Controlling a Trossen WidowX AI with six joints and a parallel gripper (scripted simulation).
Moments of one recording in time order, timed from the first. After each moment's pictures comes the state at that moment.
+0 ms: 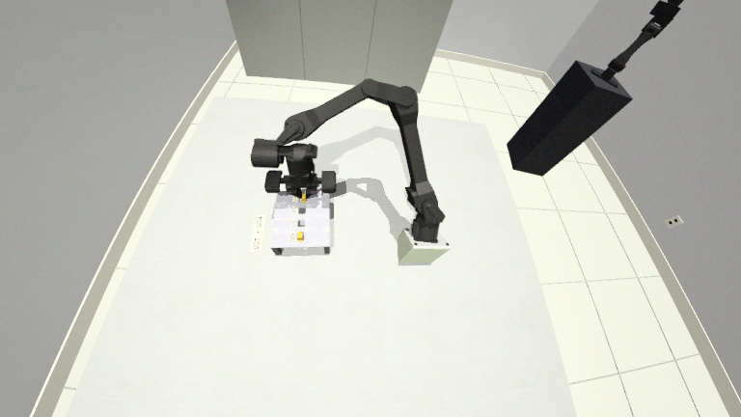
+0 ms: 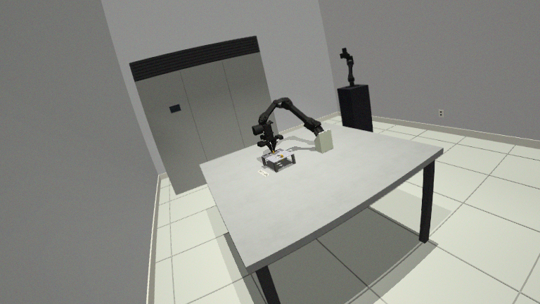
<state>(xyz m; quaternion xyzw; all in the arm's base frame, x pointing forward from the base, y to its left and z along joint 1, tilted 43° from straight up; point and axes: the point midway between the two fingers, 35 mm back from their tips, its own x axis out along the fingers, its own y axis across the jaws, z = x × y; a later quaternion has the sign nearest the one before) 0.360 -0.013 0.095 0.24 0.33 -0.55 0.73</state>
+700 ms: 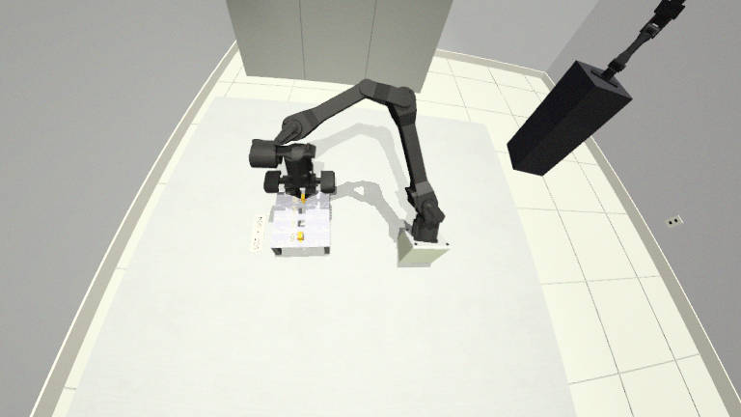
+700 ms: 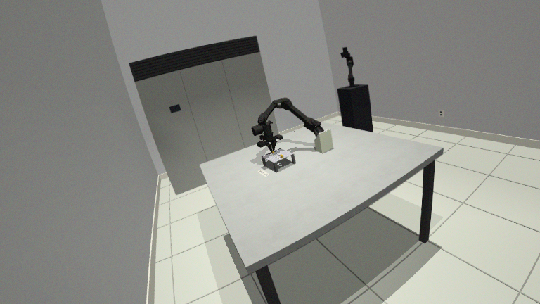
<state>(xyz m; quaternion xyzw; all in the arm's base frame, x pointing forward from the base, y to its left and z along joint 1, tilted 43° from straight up) 0.362 -0.013 0.095 0.24 0.33 -0.56 0.72</state>
